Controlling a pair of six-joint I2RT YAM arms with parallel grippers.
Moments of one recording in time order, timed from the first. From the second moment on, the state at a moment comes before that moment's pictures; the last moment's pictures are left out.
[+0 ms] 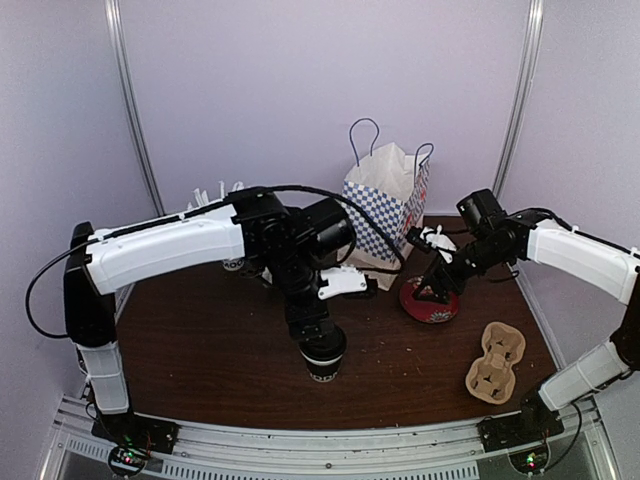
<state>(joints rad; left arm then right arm) -1.13 1.93 1.89 -1.21 0.03 0.34 0.42 1.38 1.09 -0.71 -0.43 -0.45</state>
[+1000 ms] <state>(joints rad) -0.94 1.66 1.28 -0.55 0.23 -0.37 0.69 1.78 1.25 -0.73 -0.85 0.04</state>
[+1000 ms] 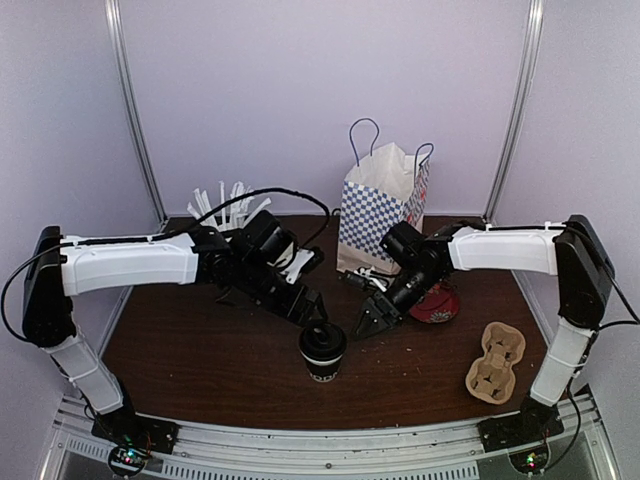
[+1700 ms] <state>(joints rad) -0.93 1.61 1.13 -0.45 0.30 -0.43 0.74 1.86 1.31 -0.71 -0.94 0.06</state>
